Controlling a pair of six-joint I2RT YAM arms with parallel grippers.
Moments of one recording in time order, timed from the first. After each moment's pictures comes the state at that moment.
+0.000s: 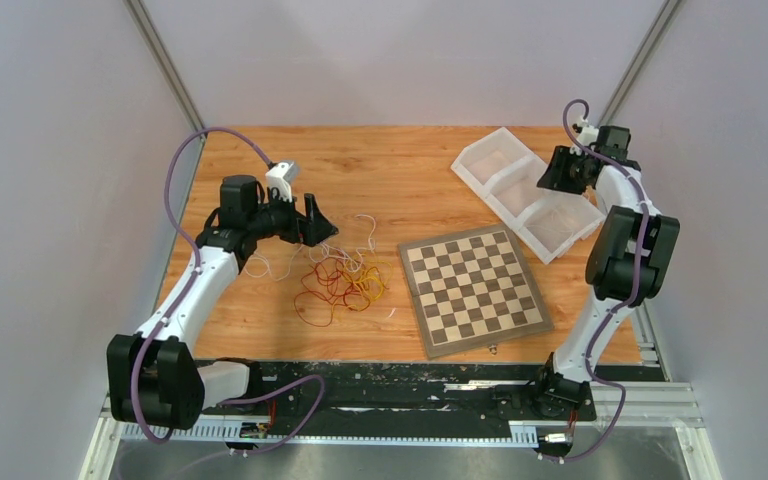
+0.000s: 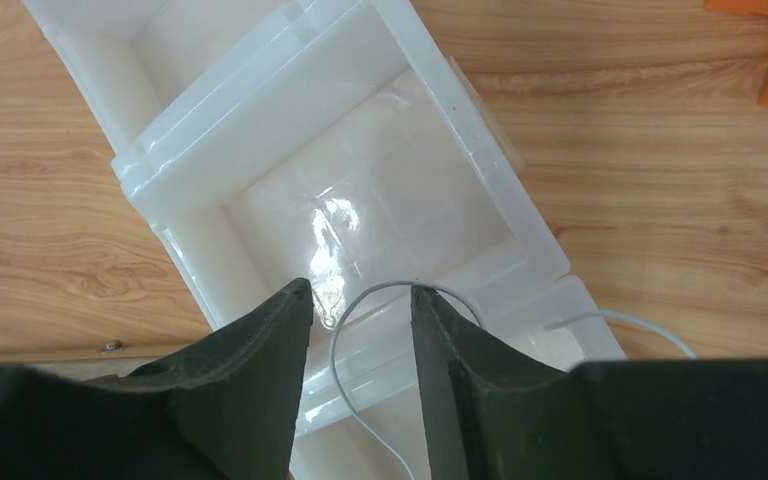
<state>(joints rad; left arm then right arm) -0.12 1.20 0.88 -0.25 0.64 -0.14 -0.28 1.99 1.58 -0.45 -0.45 -0.05</state>
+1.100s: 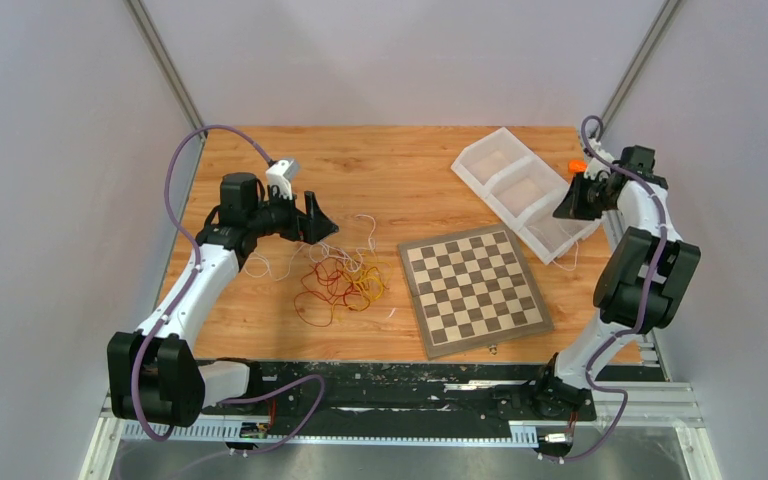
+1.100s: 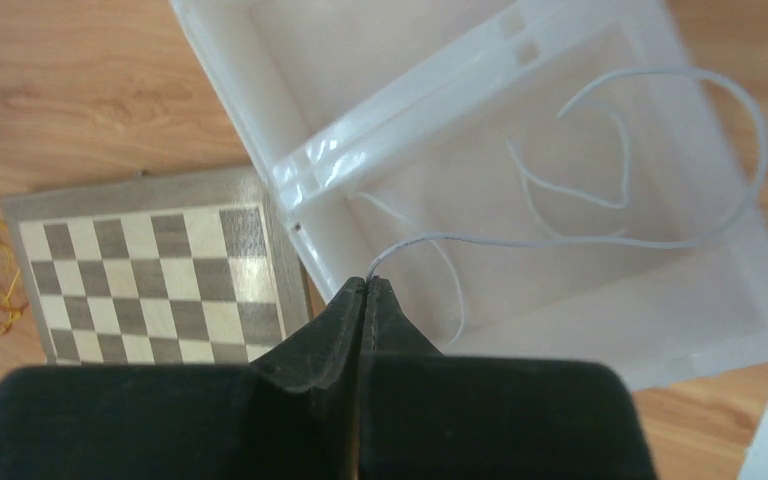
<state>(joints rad) -0.12 1.22 0.90 -0.25 0.65 -0.14 -0.38 1.80 1.44 -0.67 -0.56 -0.20</state>
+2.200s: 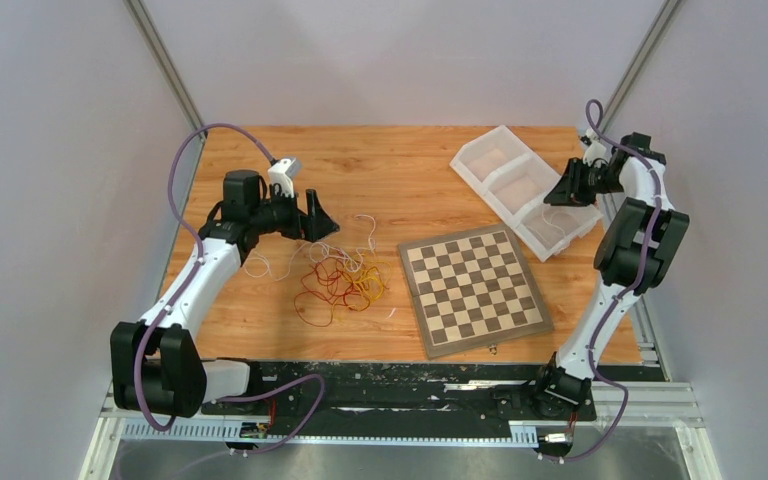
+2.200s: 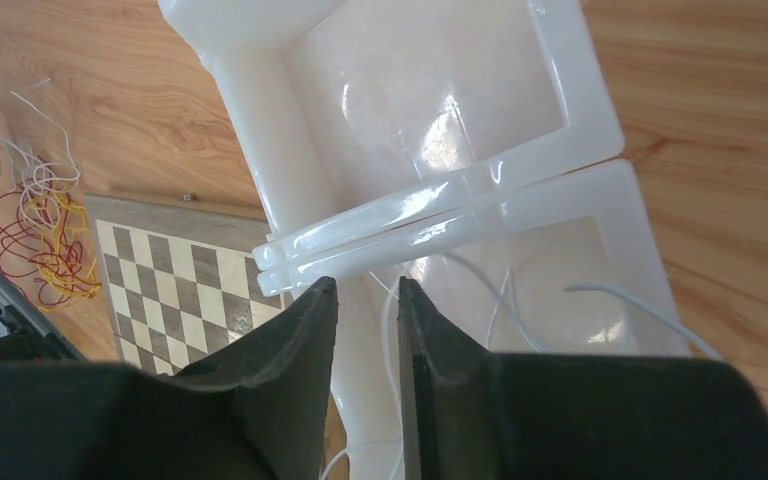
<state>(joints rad) -0.12 1.26 0.92 -0.27 0.65 -0.15 -0.40 2.17 1.83 -0.93 -0.76 -0.28</state>
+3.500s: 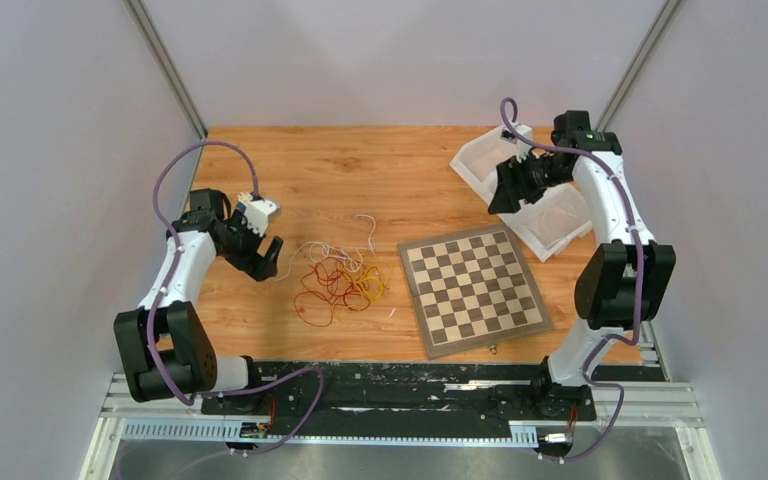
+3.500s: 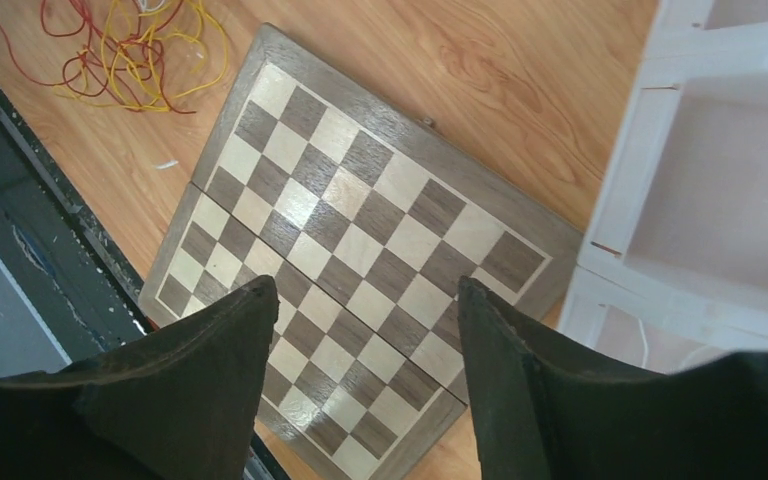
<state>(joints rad) 0.18 1.34 0.96 -0.75 0.43 0.62 -0.06 1.77 1.71 -1.14 -0.73 -0.59</state>
